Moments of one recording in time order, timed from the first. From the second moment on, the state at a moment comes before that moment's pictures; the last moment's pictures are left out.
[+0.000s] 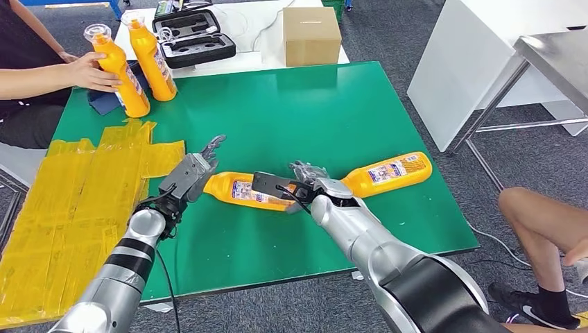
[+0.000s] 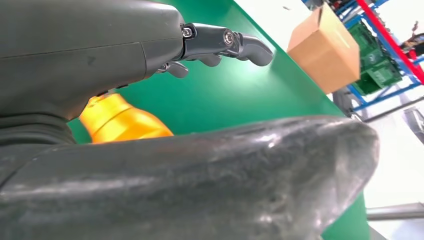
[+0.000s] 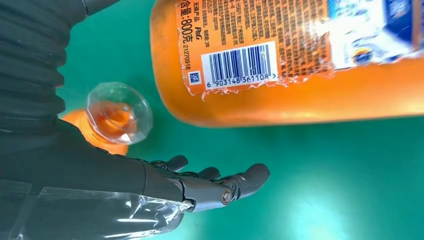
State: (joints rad) left arm -0.54 -0.10 -0.12 -0.90 -0.40 -0.11 -0.25; right arm -0.86 0.24 0.49 -0.35 0.86 0.05 0.19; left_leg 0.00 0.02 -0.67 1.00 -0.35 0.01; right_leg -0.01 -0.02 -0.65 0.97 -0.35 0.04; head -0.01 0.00
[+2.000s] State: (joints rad) left arm -0.01 -0.05 0.13 -1.34 -0.32 -0.08 -0.28; right arm -0.94 -0.73 0.74 -1.38 0.31 0.51 0.05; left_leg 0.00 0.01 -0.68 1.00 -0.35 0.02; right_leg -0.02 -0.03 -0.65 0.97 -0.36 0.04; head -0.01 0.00
